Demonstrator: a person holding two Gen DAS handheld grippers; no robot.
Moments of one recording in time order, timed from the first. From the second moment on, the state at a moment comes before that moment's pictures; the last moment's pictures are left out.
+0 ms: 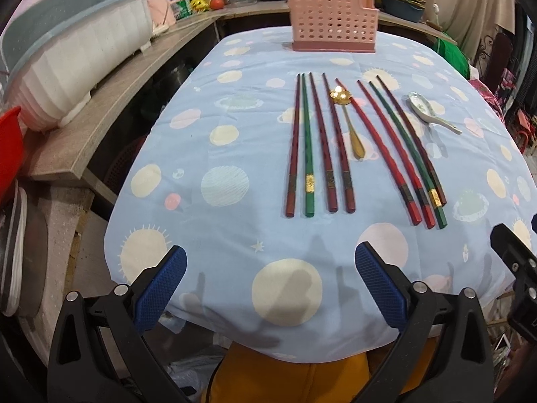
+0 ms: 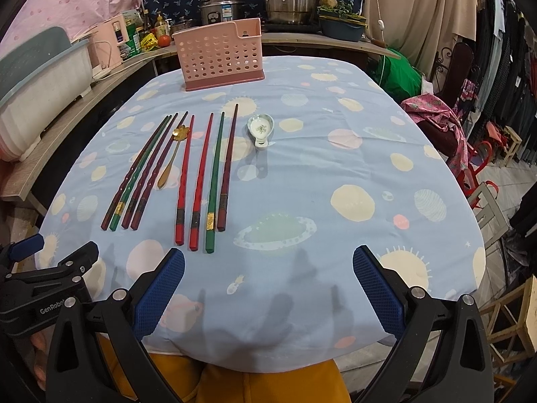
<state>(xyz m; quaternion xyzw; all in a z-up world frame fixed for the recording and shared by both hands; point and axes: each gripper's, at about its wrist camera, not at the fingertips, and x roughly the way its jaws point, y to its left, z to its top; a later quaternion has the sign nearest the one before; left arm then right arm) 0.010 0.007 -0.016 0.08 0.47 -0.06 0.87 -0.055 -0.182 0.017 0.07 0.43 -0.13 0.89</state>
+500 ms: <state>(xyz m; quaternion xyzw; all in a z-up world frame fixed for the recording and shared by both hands) 0.057 0.031 -0.025 0.05 0.47 -0.05 0.88 -0.044 -0.191 0.011 0.08 0.43 -0.13 0.89</state>
